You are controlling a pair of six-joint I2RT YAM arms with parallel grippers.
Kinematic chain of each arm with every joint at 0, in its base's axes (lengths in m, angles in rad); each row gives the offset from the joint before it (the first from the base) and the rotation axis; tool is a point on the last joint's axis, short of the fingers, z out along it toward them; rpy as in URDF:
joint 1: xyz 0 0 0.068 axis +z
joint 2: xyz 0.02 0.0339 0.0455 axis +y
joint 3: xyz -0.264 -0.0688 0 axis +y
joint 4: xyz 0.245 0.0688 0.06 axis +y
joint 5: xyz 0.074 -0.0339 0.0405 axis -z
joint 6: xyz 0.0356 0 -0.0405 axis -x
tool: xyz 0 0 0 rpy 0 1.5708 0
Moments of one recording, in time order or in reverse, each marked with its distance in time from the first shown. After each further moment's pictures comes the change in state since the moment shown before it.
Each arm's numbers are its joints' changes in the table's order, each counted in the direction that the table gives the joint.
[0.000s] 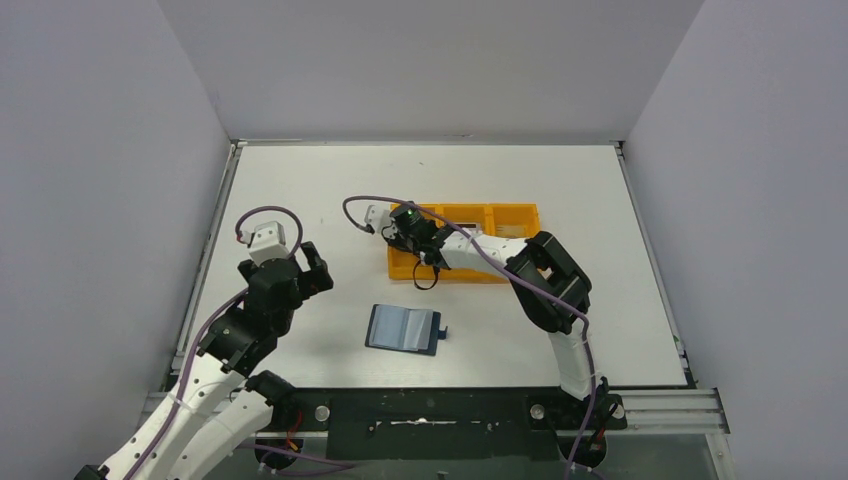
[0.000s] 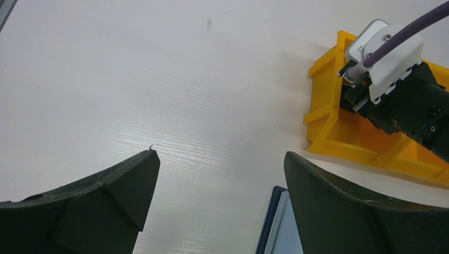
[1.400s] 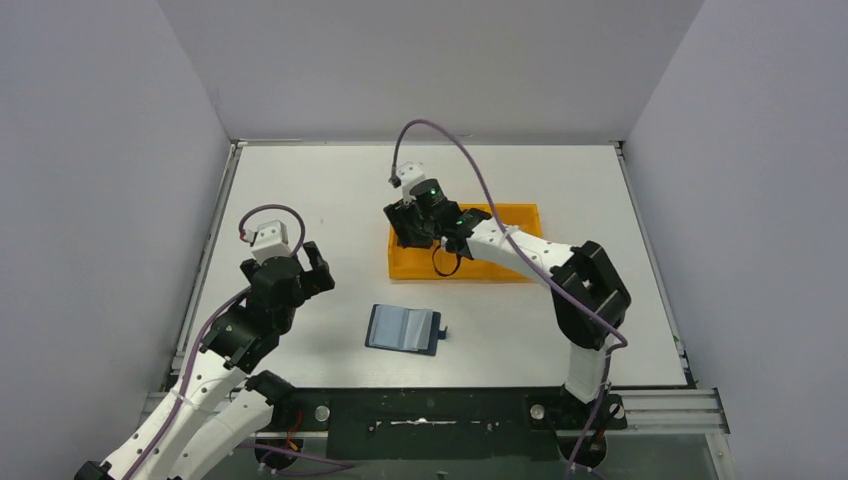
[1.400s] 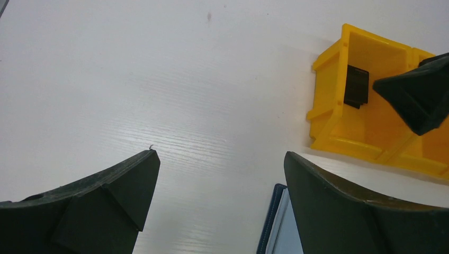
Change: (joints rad) left arm 0.005 0.023 0.000 0.000 0.015 0.000; right arm -0.042 -0.163 0.015 0.074 -0.128 -0.600
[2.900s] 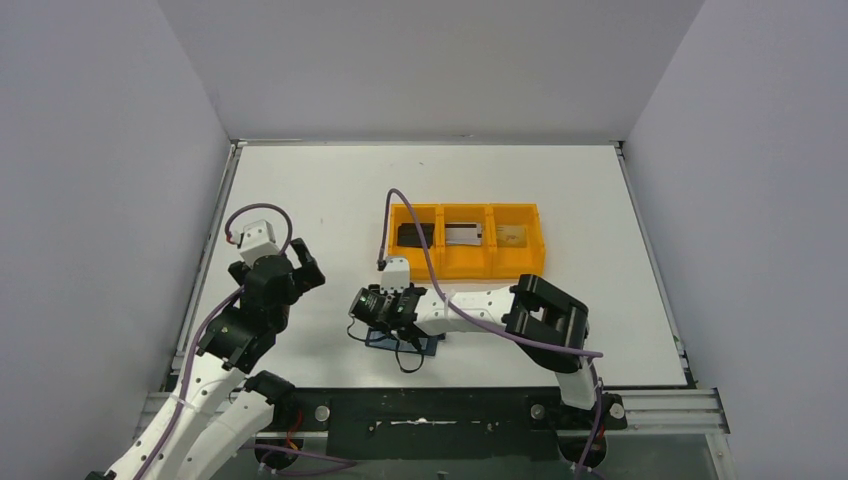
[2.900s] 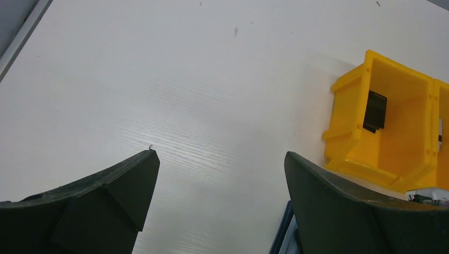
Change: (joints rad) left arm 0.072 -0.016 0.000 0.008 -0.033 0.010; right arm 0.463 0.046 0.101 0.314 0.354 -1.097
